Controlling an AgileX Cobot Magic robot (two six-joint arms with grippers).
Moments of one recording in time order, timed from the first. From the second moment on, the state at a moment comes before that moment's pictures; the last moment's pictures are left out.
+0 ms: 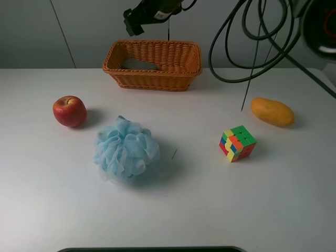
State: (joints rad) left arm -0.01 0.00 -0.52 0.08 1.09 -0.13; right arm 0.54 2.26 -2.10 0.04 0.69 -0.25
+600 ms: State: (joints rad) left arm -0.01 0.00 -0.52 0.08 1.09 -0.13; right arm 0.06 1.60 -2.10 0.04 1.21 -0.31
